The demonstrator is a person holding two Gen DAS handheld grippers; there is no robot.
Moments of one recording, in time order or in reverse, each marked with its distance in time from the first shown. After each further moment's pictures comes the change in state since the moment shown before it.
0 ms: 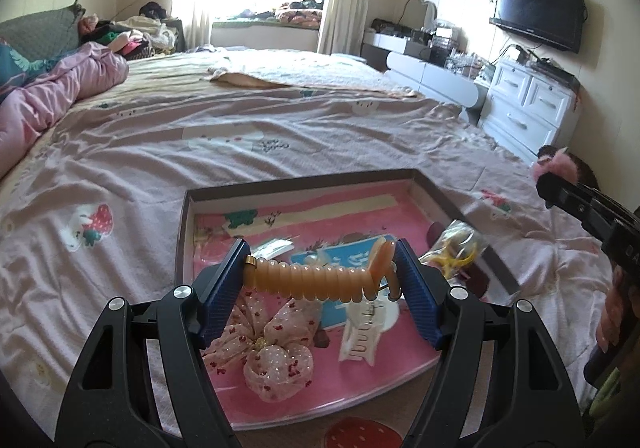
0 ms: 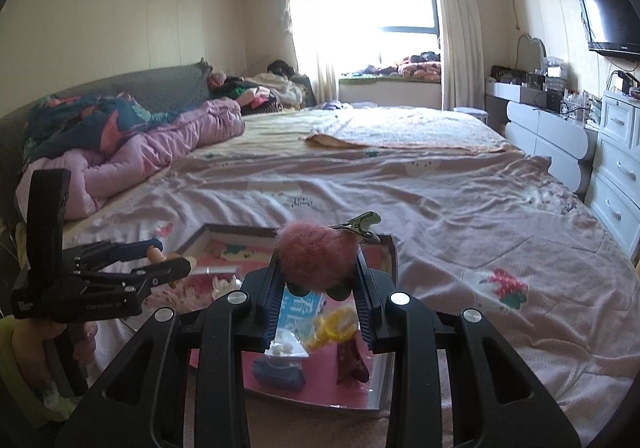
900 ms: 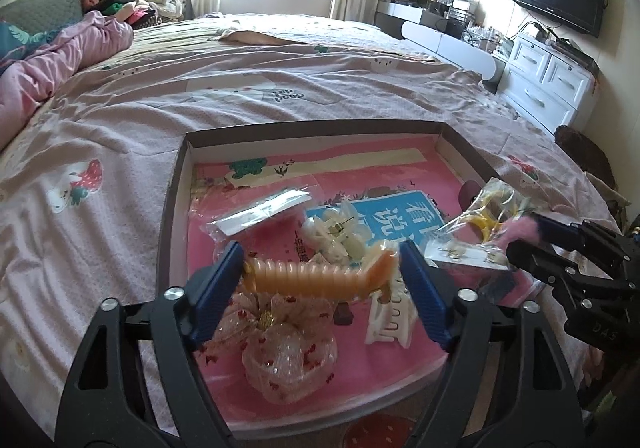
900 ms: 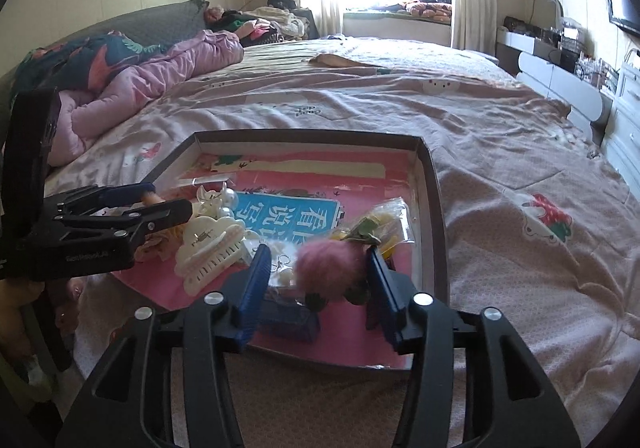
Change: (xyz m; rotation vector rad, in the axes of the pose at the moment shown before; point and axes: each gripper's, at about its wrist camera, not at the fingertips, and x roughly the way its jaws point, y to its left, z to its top) left arm 0.029 0.009 -0.023 -0.020 0.107 0.039; right arm 0.054 0.021 -0.047 -0.020 0.236 -0.004
